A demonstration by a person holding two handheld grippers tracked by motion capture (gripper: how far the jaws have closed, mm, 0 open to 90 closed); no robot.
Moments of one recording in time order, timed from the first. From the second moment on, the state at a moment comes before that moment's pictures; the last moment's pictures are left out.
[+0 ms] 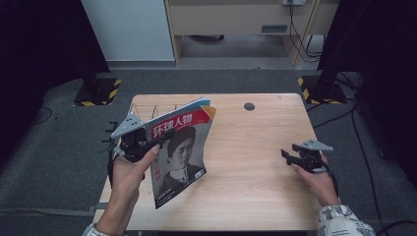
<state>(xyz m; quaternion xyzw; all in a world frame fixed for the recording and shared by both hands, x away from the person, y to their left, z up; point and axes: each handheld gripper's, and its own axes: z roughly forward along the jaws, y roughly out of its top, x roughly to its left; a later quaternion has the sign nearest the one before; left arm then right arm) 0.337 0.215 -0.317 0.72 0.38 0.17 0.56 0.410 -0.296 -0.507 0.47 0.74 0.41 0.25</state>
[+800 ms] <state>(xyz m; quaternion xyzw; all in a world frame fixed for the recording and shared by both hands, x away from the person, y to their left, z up) 0.317 0.269 -0.322 0.69 0.41 0.21 0.56 0.415 -0.290 -0.524 0.48 0.76 0.36 0.26</state>
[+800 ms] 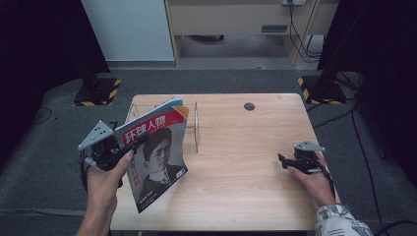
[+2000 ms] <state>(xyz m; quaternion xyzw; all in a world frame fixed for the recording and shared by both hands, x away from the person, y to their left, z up) 0.283 0.358 -0.322 0.64 0.47 0.26 0.54 0.419 -0.288 -0.538 0.50 0.77 0.34 0.23</state>
